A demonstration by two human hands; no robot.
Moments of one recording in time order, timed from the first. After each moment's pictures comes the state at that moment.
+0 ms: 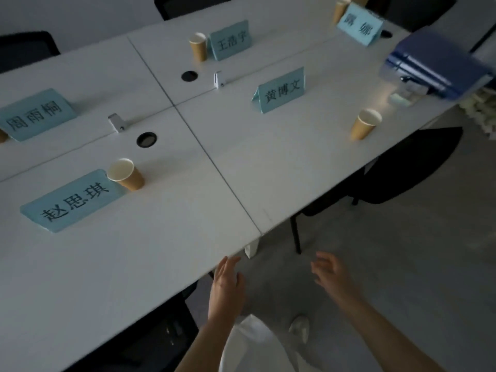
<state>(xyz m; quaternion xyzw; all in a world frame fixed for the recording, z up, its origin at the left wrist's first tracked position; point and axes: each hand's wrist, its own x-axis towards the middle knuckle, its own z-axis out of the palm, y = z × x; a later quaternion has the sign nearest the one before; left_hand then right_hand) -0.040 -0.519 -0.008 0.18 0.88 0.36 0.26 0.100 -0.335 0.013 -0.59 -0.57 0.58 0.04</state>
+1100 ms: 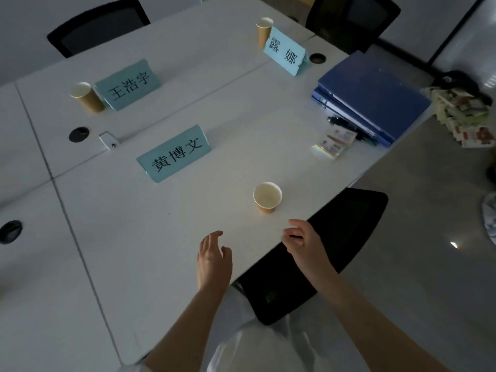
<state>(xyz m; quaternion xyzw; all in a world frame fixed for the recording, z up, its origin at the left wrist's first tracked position) -0.067 -0.068 -0.005 0.20 0.90 0.35 0.17 0.067 0.079 0.063 -0.49 -0.62 0.61 0.09</state>
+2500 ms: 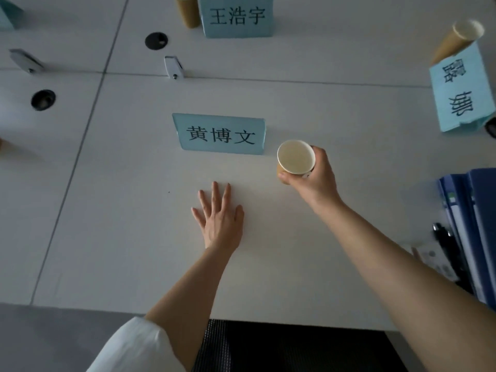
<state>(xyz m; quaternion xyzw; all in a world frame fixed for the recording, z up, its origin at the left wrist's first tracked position) -0.166 0.082 -0.066 -0.06 0.96 0.21 0.17 -0.212 0.281 0.014 -0.23 -0.84 0.50 -0.01</state>
